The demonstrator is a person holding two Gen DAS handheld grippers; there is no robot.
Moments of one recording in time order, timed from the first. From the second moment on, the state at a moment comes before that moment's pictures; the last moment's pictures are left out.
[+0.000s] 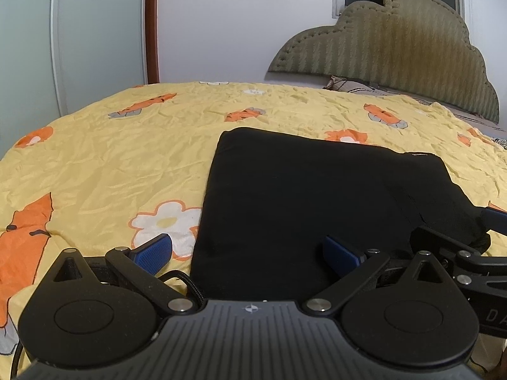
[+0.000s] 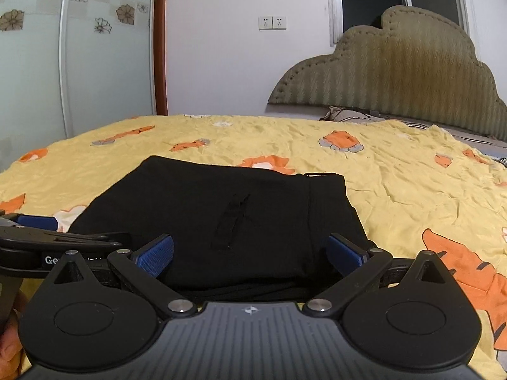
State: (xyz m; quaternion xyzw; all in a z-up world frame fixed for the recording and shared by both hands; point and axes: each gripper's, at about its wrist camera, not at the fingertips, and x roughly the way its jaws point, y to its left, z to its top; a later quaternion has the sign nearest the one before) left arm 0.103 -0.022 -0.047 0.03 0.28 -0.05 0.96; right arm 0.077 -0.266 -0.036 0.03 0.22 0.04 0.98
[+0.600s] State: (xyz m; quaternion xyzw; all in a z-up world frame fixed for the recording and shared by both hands) left arm 0.080 -0.003 -0.038 0.00 0.29 -0.07 0.95; right arm 0.064 -0.274 -0.043 0.06 0.23 -0.01 0.97
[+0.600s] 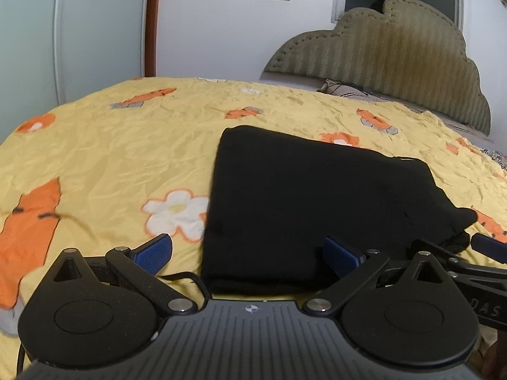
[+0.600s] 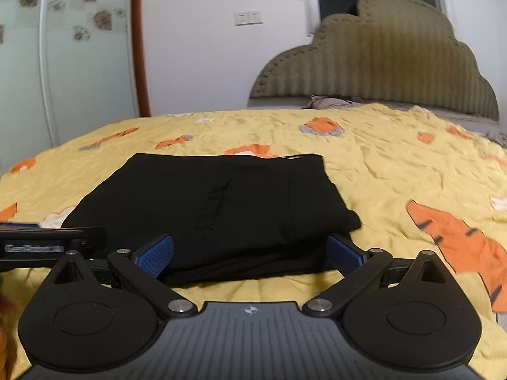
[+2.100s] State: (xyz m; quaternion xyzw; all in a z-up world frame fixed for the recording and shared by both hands) left arm 0.025 -0.012 -0.026 0.04 0.31 -0.06 0.95; right arm -0.002 -0.263 -0.022 0.02 0.27 -0.02 0.96
